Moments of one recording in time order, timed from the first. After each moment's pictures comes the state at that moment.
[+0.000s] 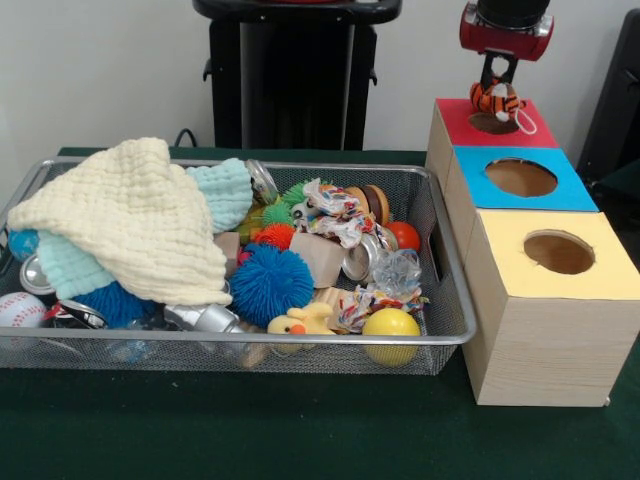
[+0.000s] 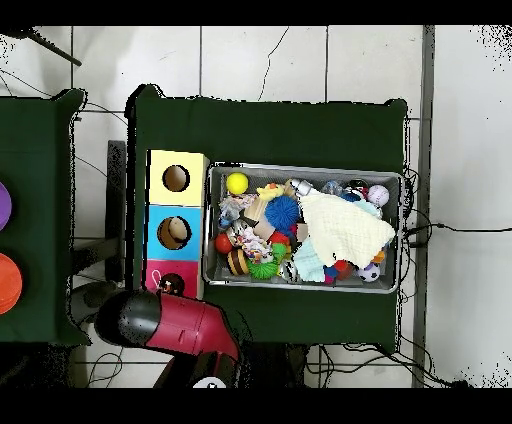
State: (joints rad) arm 0.26 -0.77 -0.18 2.08 0.41 0.56 1.83
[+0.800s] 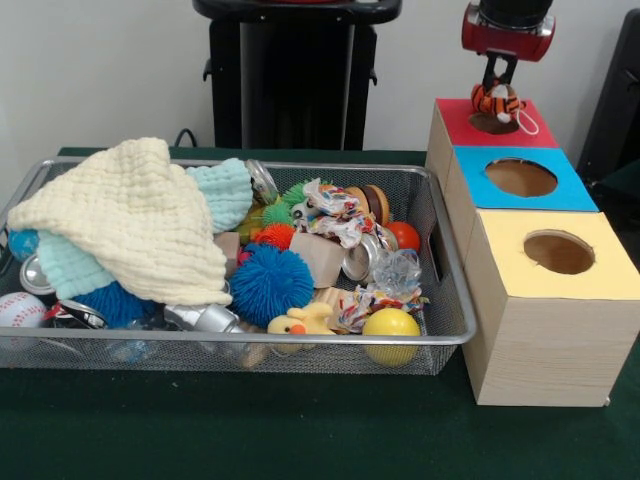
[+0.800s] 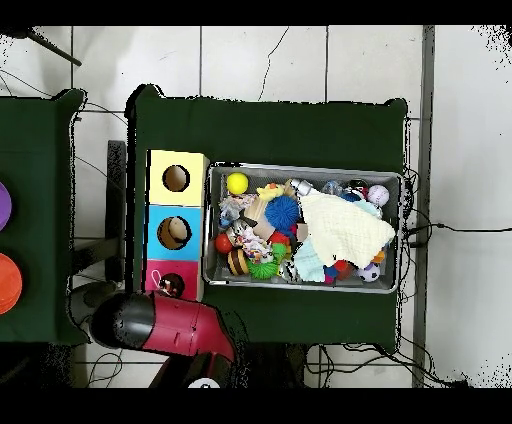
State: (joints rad) arm 0.28 -0.77 -0.19 2.07 0.38 0.53 1.83
